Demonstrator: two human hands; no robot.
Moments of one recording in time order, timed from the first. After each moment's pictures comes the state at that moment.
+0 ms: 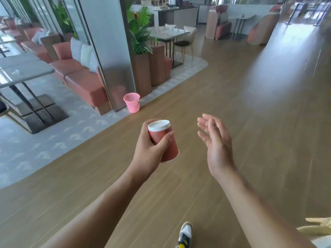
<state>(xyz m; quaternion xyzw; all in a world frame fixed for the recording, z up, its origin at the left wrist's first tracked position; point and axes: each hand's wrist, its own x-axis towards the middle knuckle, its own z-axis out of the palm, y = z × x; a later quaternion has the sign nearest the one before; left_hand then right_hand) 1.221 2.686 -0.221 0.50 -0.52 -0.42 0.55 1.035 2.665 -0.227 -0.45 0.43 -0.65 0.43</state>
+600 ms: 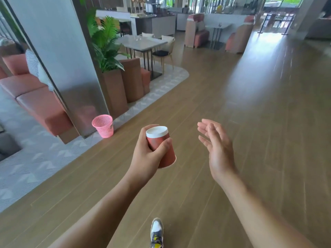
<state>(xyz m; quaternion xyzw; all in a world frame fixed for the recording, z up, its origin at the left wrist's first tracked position) 1.102 2.278 -0.214 0.45 -0.55 -0.45 0.54 0.904 2.277 -0.209 -0.45 0.48 -0.65 0.39</state>
